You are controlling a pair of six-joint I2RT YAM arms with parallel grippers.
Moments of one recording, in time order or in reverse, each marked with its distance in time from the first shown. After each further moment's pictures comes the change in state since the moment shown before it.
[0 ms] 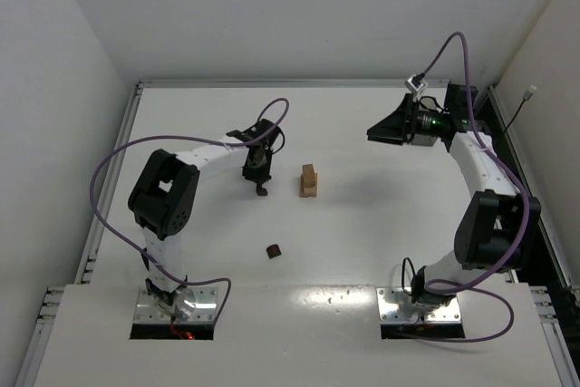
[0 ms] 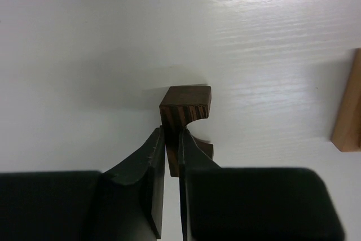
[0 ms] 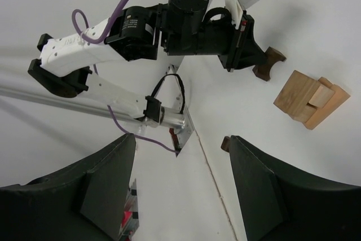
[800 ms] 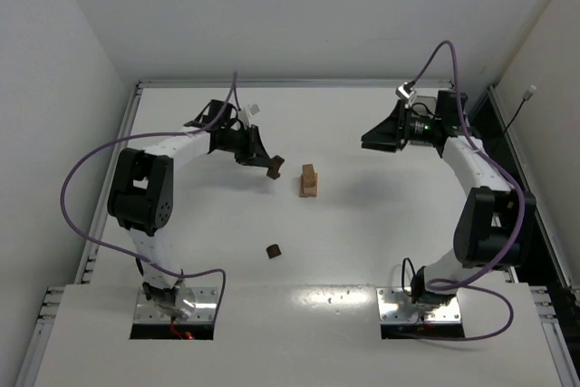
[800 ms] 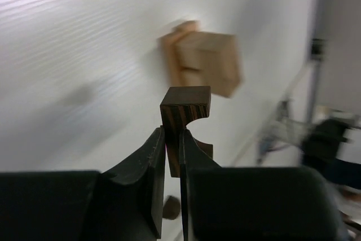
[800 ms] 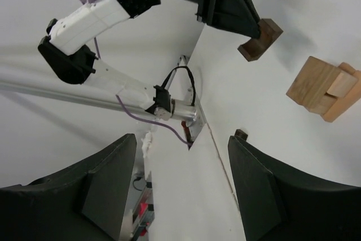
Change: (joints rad) left arm 0.272 -0.043 -0.034 0.176 0.851 0.048; right arm 0.033 0.010 -0.082 0.107 -0.017 0.095
